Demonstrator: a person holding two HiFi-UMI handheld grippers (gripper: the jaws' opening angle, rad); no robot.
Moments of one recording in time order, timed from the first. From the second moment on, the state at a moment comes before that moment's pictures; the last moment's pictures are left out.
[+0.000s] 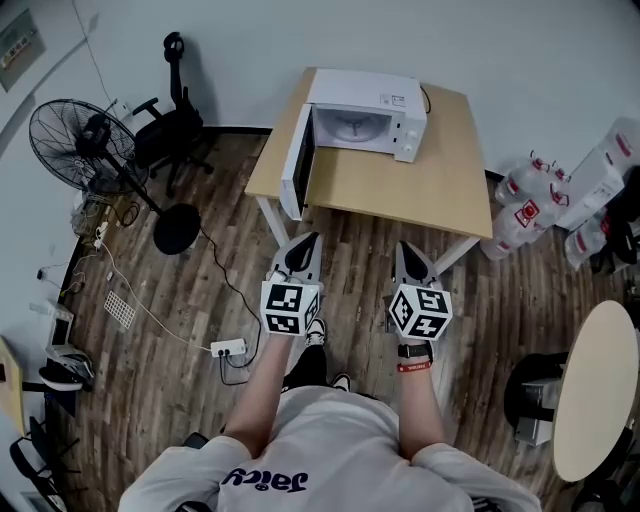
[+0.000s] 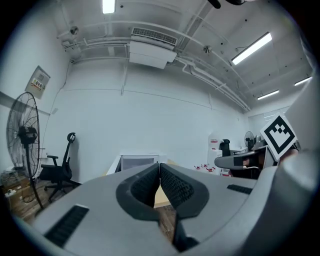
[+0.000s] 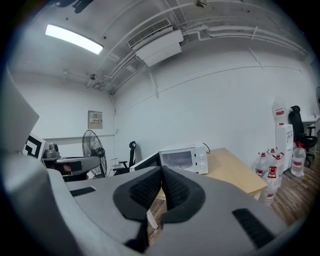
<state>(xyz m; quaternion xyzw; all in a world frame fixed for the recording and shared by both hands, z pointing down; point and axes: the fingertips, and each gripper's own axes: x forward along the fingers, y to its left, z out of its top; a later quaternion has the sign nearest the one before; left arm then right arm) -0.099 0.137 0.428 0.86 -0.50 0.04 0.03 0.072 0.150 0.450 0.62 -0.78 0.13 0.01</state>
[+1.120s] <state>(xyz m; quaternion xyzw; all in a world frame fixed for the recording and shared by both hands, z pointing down) -0.146 -0.125 0.393 0.90 -0.44 0.03 0.01 -0.045 -0.114 0.408 0.61 -0.79 0.09 0.02</state>
